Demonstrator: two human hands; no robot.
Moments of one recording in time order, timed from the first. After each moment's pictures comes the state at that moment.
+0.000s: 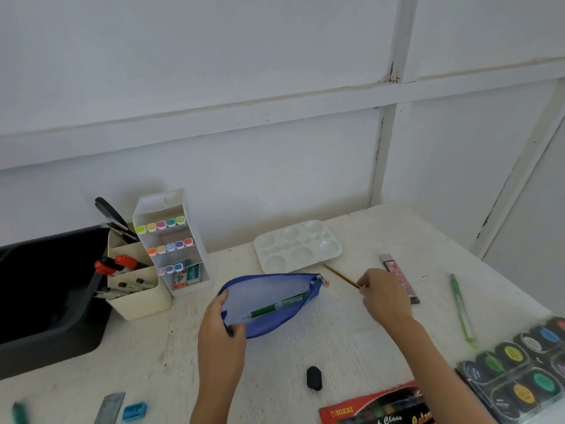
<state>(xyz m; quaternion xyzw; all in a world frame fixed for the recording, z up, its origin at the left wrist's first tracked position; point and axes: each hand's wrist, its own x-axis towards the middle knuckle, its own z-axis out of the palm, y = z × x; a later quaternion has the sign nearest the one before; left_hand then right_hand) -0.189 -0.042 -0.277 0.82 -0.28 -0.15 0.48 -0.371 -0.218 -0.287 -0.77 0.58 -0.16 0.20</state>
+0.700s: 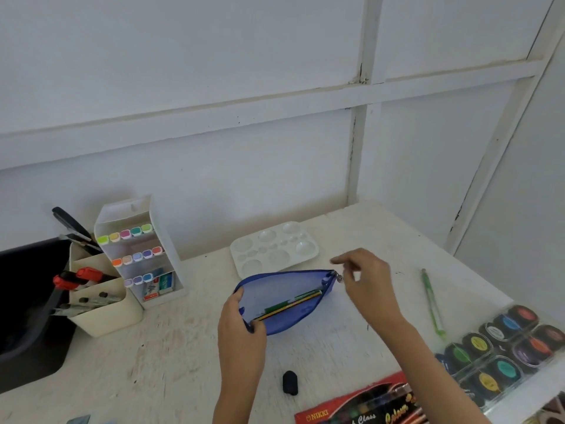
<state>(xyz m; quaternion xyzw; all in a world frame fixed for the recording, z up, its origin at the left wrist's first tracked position) -0.240 -0.077 -0.274 0.79 -0.32 -0.17 0.50 -0.388 -0.214 -0.270 -0.77 0.41 -0.45 0.19</state>
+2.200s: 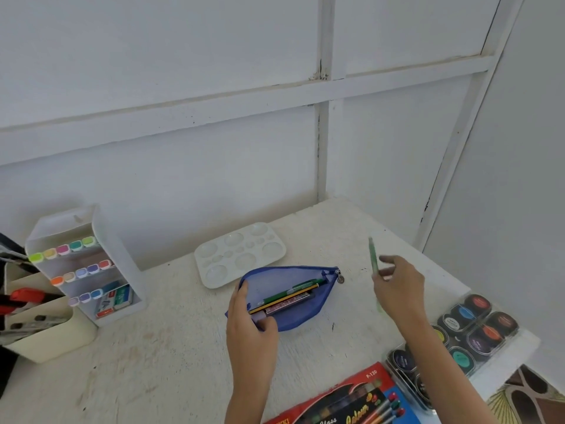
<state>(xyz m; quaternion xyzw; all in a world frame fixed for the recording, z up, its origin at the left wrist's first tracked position) -0.297 -0.112 -0.279 0.77 -0.36 -0.17 0.50 -0.474 -0.233 -0.268 -0.59 0.64 -0.38 0.30</state>
